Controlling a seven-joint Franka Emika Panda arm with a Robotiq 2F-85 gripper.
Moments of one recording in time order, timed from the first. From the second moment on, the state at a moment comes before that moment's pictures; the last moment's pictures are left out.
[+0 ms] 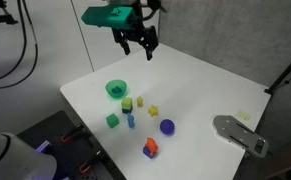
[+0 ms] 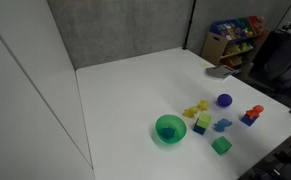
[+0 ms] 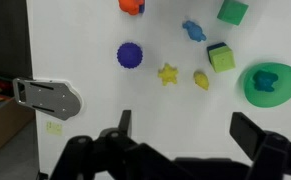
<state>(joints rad) -0.03 -0.43 -0.15 -2.36 -0.11 2.11 -0.30</state>
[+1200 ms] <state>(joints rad) -0.06 -0.20 -0.15 -2.35 -0.11 2.31 -0.25</state>
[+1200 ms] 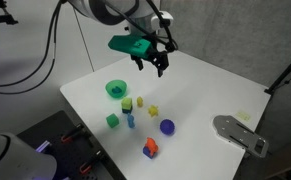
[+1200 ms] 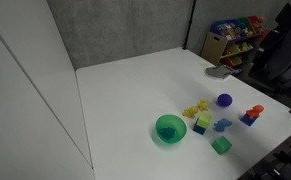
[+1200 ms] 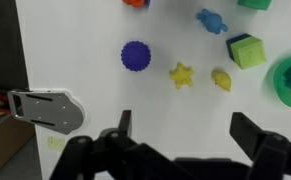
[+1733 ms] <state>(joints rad) -0.14 0.02 -0.18 -2.32 -0.11 2.48 -0.22</state>
